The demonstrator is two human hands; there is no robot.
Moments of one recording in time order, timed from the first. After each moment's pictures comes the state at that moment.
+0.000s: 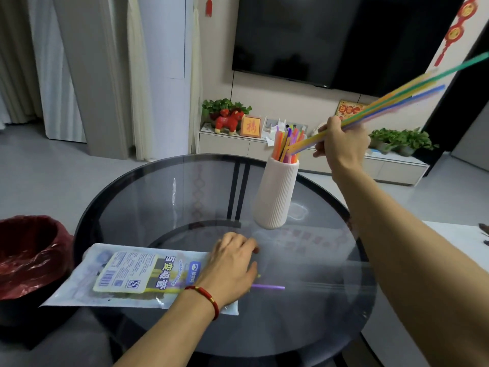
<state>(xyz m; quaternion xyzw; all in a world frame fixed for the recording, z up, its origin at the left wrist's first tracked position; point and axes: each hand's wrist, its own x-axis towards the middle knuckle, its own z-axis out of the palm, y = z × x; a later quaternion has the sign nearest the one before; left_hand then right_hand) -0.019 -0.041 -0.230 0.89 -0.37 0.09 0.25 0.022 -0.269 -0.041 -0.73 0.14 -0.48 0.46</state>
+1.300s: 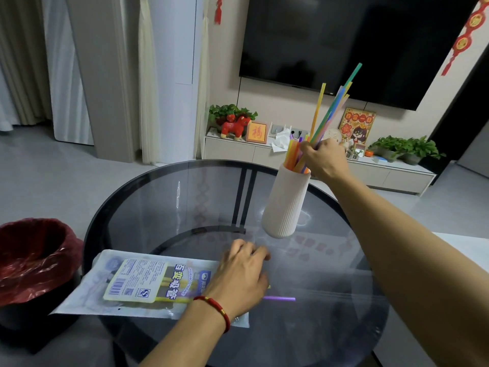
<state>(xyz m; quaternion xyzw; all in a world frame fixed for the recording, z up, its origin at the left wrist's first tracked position) -0.019 -0.037 -0.224 0.89 -0.36 0.05 0.27 0.054 -0.250 -0.048 -0.90 0.18 -0.28 0.28</state>
